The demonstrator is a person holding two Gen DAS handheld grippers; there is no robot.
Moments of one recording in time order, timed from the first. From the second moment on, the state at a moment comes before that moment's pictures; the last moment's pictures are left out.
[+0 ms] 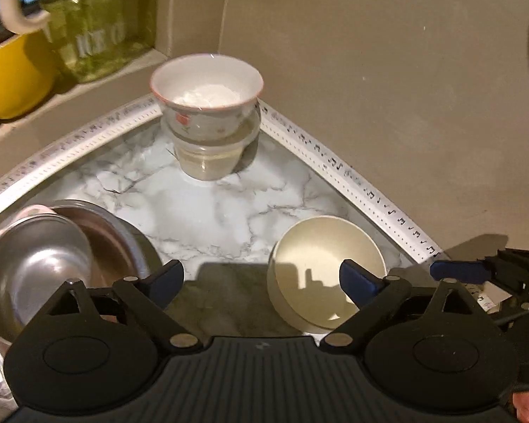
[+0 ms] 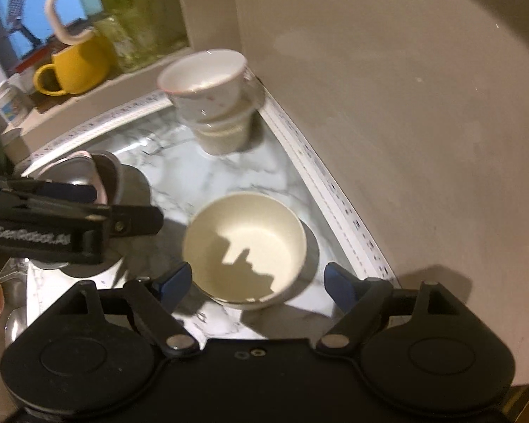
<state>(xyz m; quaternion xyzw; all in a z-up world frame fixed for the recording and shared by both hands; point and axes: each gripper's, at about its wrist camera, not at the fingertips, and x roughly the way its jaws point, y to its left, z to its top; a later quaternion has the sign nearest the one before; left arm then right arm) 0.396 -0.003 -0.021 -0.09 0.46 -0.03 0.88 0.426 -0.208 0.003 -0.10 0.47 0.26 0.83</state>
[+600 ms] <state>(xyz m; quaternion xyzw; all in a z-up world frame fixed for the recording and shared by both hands) 0.427 -0.024 -0.052 -0.06 0.50 -0.01 0.87 0.453 -0.207 -0.036 -0.08 0.52 0.21 0.83</state>
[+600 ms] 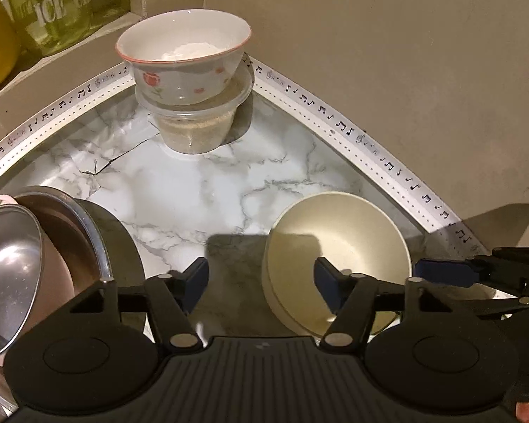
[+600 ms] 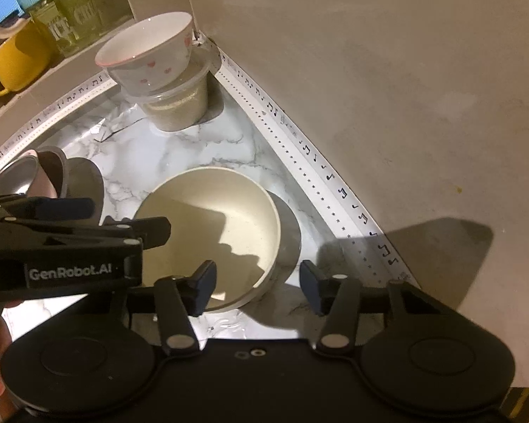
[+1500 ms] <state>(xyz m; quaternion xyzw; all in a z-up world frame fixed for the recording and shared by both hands) 0.414 -0.035 -0.053 -0.04 0.50 -0.03 0.86 0.447 -0.199 -0.033 -0.12 0.50 0.20 0.84</state>
